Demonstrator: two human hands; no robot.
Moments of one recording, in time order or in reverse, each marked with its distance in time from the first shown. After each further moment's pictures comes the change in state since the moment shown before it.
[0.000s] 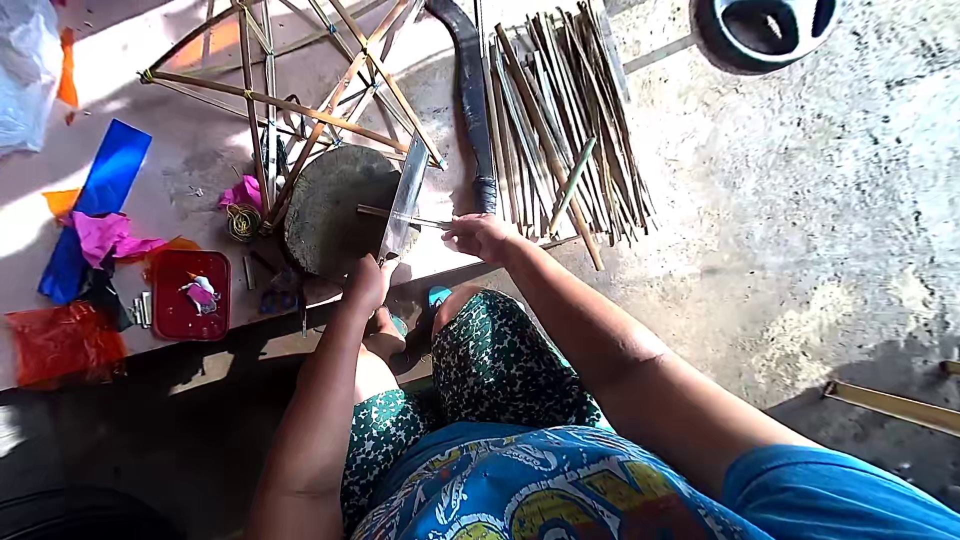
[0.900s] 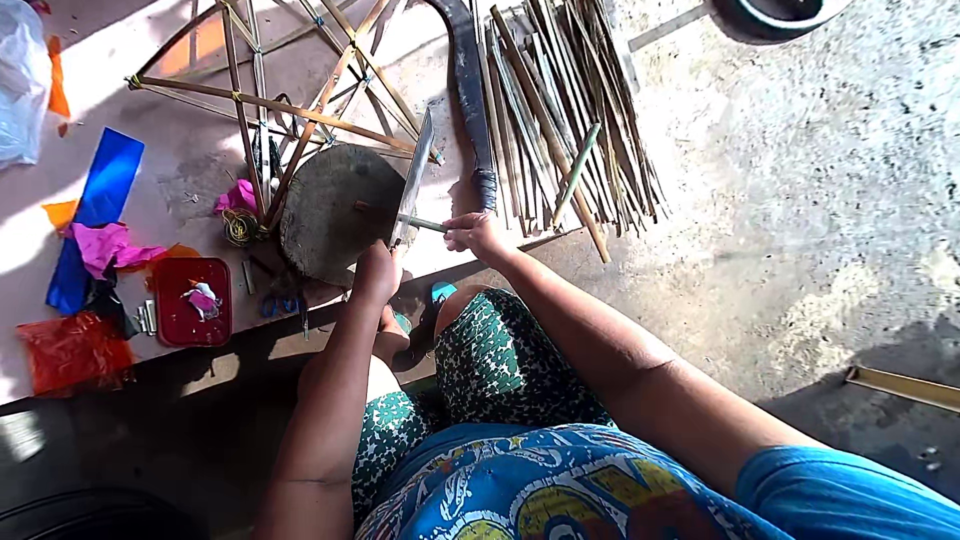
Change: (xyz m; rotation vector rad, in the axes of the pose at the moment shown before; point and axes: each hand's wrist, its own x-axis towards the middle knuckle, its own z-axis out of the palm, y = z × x) left_hand -0.012 0.047 -0.005 0.132 0.045 0.057; right_hand -0.003 0.017 0.003 -0.465 0.077 -0.270
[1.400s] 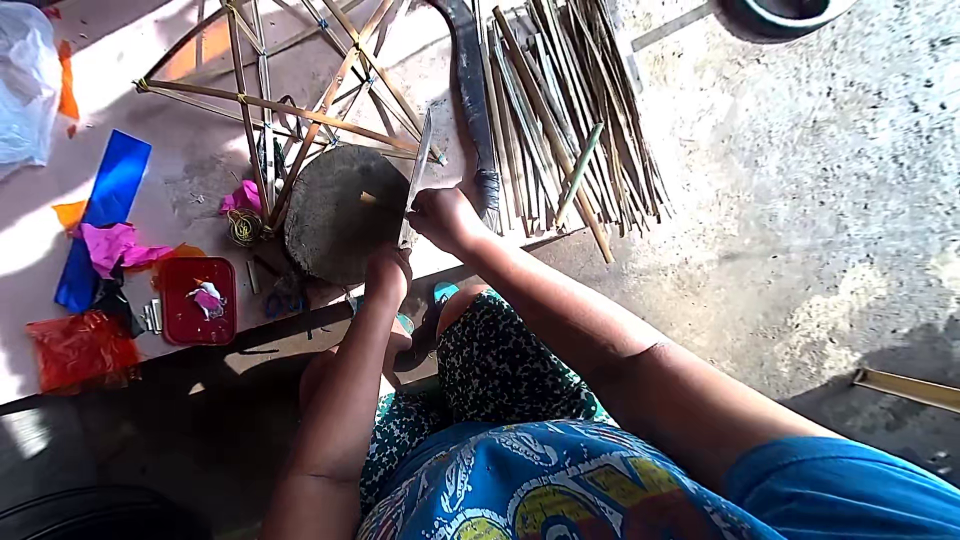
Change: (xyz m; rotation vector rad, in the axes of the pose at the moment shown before) left_hand -0.003 0.005 0.016 0.061 0.020 -0.028; right_hand -0.020 -0.095 0.041 -0.724 -0.016 -0.288
